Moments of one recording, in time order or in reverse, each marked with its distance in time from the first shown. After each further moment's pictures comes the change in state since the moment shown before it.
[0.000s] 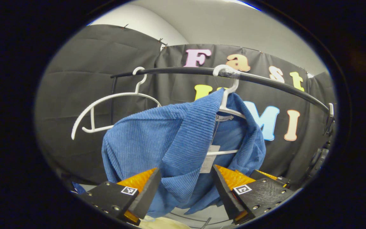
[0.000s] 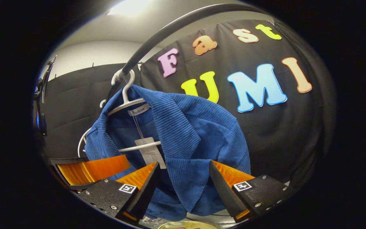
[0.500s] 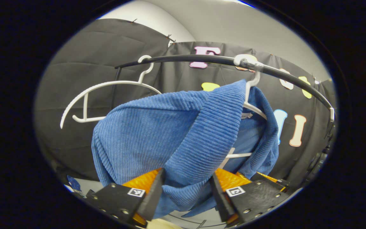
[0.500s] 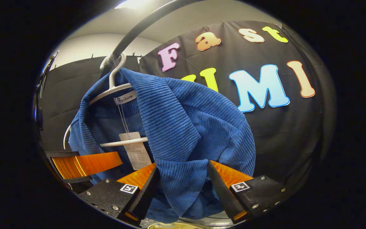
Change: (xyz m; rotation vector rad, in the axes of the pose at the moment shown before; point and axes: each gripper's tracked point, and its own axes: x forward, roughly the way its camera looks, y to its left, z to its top) left arm 0.025 0.012 -0.011 -0.088 0.011 0.002; right arm 0.034 -0.012 -0.005 -0.037 0.013 -0.032
